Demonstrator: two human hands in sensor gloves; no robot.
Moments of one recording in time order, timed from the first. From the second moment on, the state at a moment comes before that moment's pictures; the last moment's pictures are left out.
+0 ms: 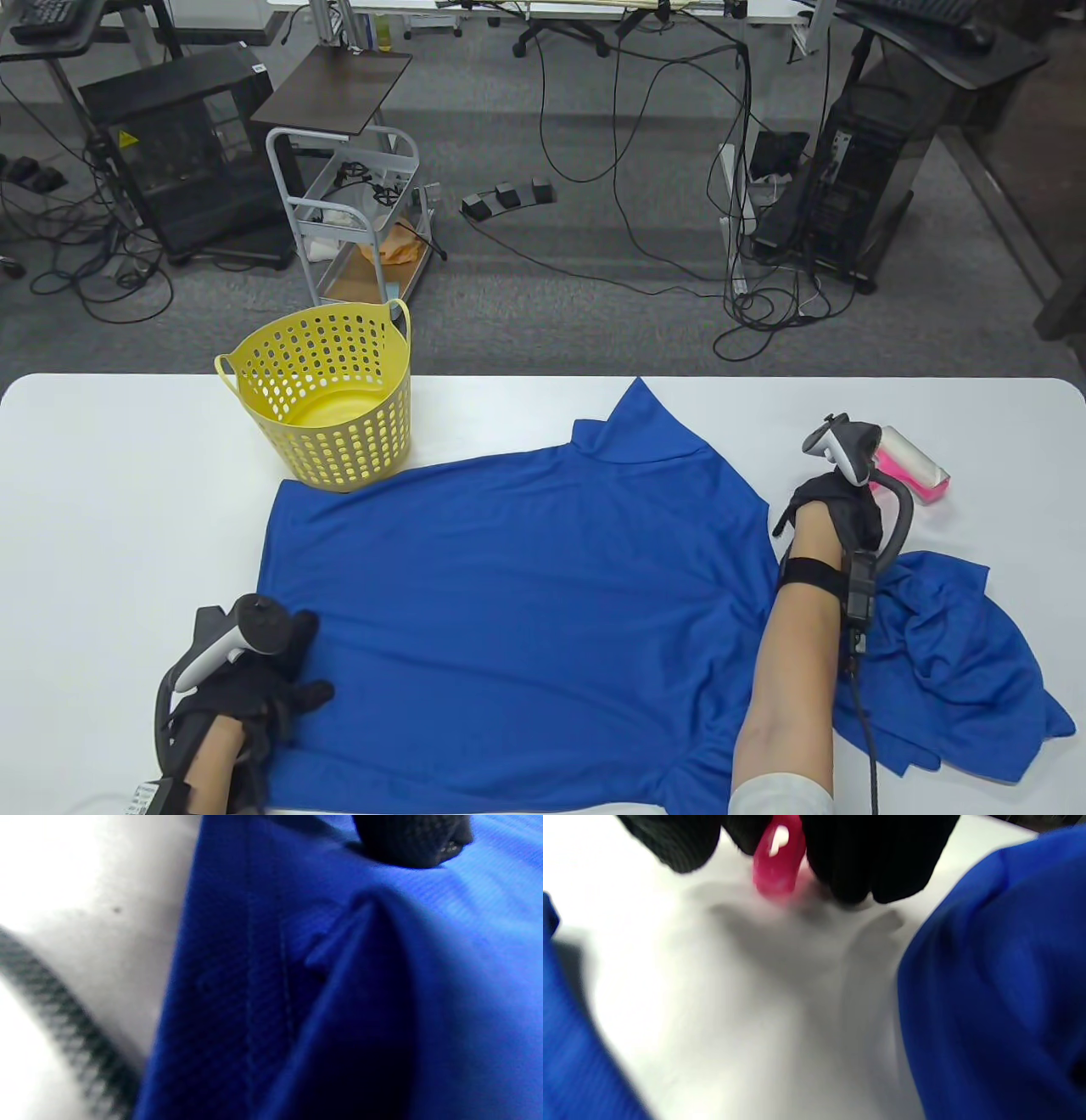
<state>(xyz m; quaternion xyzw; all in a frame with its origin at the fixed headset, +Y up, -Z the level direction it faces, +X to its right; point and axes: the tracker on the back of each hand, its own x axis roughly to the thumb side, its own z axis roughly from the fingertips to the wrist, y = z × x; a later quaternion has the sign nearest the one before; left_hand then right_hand) -0.343 -0.783 -0.338 -0.36 0.07 0.13 0.92 0.332 -0.737 -0.540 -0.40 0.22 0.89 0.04</state>
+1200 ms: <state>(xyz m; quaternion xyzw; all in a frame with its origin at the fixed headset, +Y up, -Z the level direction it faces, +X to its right) -0.343 -0.785 -0.338 -0.36 0.07 0.14 0.92 0.134 -0.657 -0.333 -0.04 0.15 0.99 -0.04</state>
